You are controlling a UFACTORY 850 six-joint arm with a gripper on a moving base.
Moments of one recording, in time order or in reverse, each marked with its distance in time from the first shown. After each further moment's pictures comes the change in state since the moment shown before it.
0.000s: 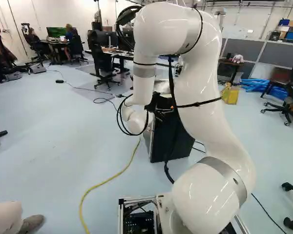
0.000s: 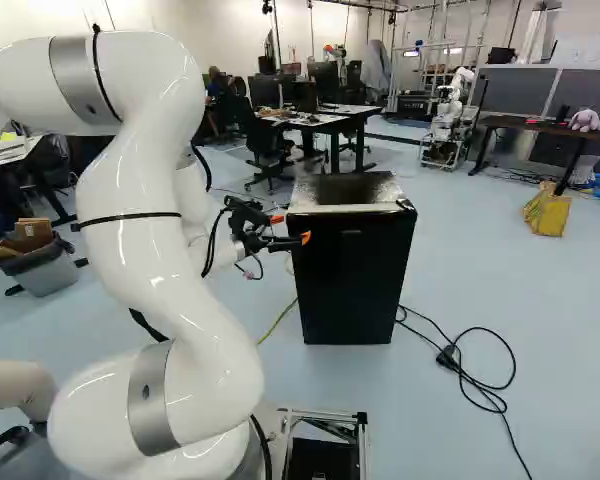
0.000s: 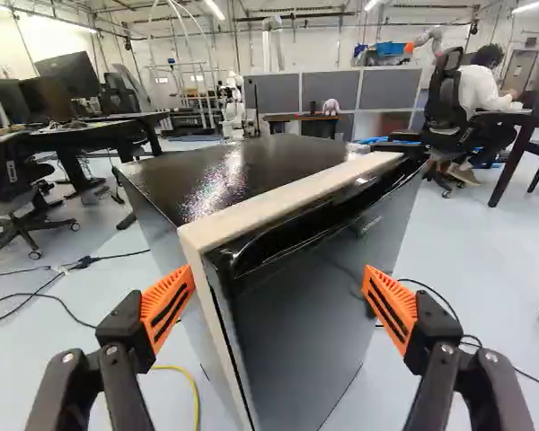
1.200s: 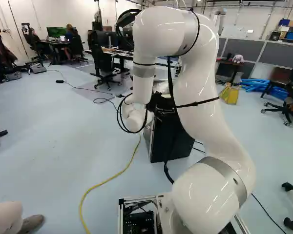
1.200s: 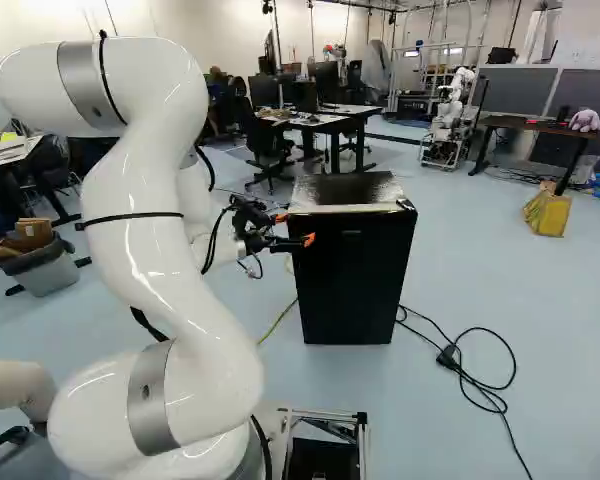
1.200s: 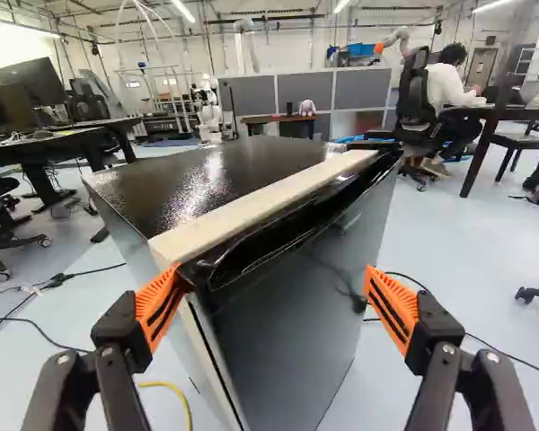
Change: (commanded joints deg) arm -0.5 -1.2 -2.1 5.0 0.0 0.0
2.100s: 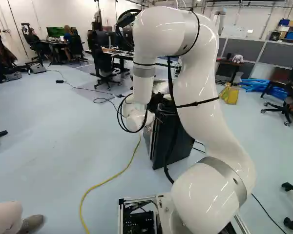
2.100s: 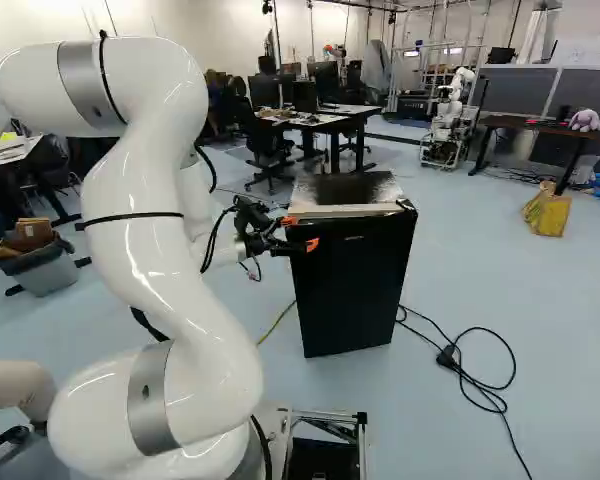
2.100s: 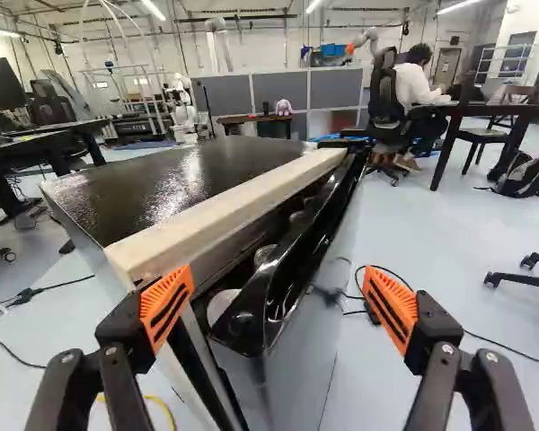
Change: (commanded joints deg) arm 0.0 0.0 0.0 5.3 0.0 0.0
